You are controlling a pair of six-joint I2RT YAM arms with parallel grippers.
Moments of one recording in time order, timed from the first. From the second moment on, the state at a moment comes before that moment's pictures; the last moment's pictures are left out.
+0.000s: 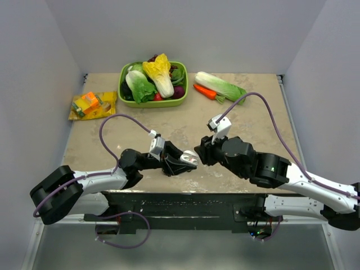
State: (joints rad) left arm -0.88 1.24 0.37 1.28 0.65 -0.48; right arm 1.21 0.92 1.06 -0.55 0.50 0.40
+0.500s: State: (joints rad) left arm -0.89 1.25 0.36 1.27 0.65 -0.46; right arm 1.20 0.92 1.04 -0.52 0.43 0.38
